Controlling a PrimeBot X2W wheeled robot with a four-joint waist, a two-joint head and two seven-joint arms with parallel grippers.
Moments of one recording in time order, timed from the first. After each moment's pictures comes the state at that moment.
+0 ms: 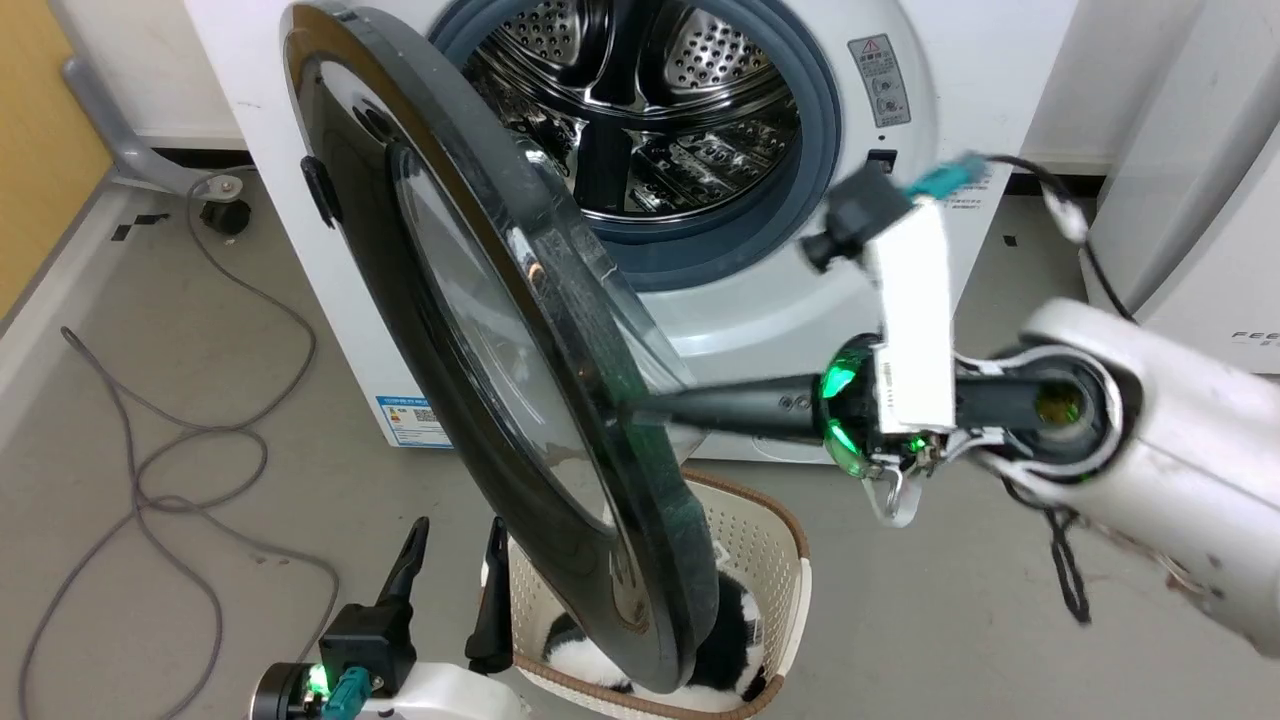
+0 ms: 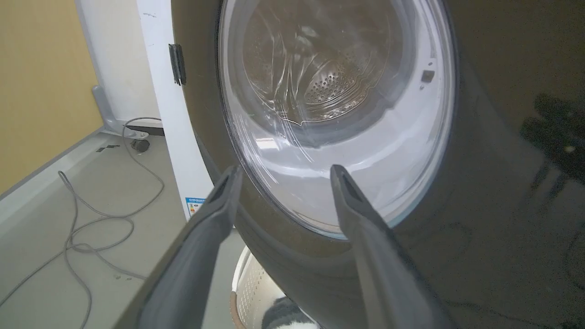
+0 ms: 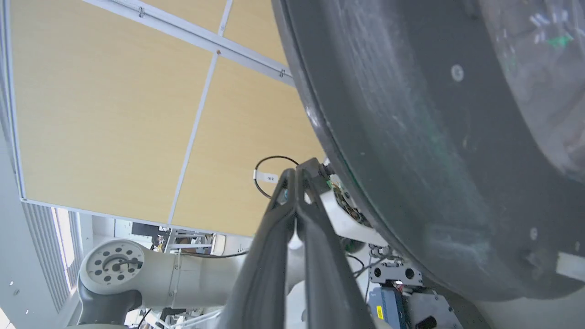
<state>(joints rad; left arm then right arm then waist) -0.02 0.05 -0.16 0.20 -0.17 0.07 -0.26 -1.16 -0.53 1.24 0.14 2.31 0.12 0.58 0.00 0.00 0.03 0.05</state>
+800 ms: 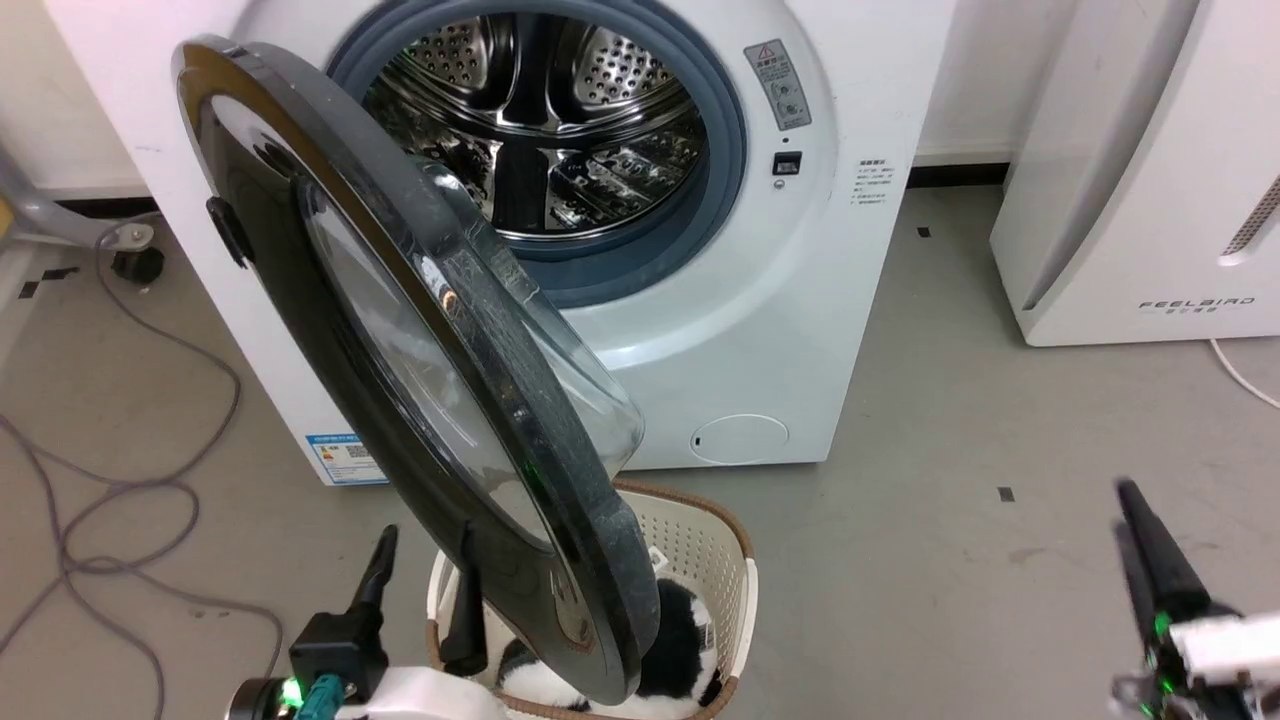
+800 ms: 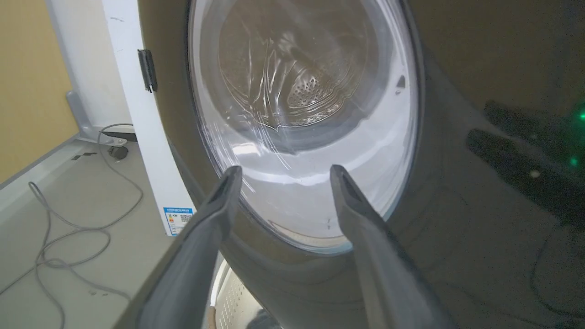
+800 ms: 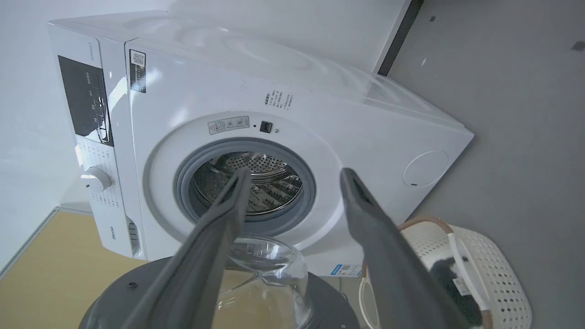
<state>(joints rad) -0.01 0.05 -0.13 0.18 -0.19 0.08 -0.26 -0.14 -0.52 0.40 0.22 1.87 0.12 -0.26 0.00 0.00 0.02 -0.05</state>
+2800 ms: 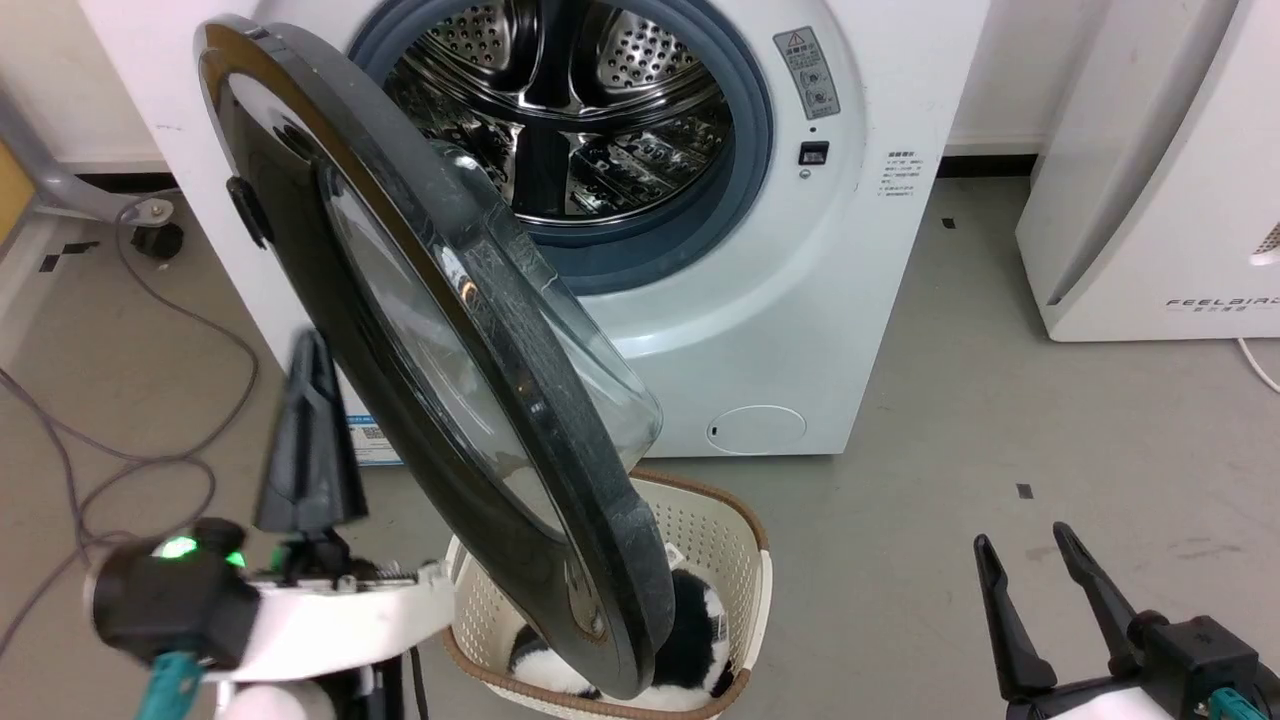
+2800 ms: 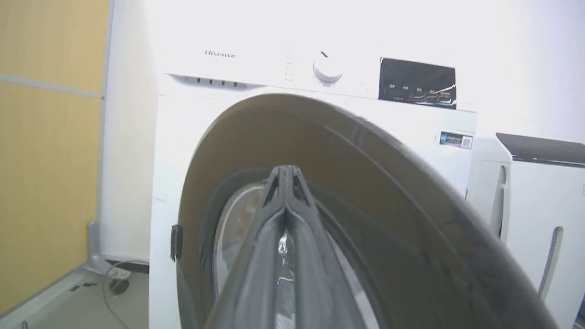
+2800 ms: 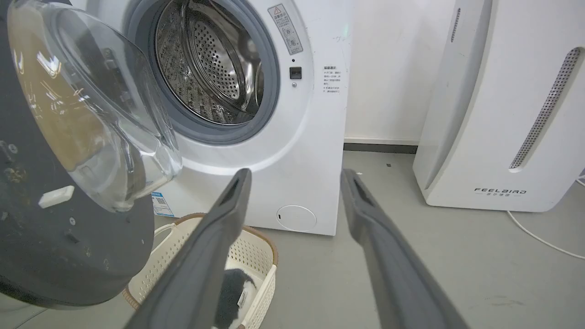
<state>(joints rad) -0.07 0.06 -0.07 -0.23 -0.17 0.10 -0.26 0.12 -0.06 -0.01 -0.06 0.10 0.13 -0.12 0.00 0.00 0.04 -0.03</state>
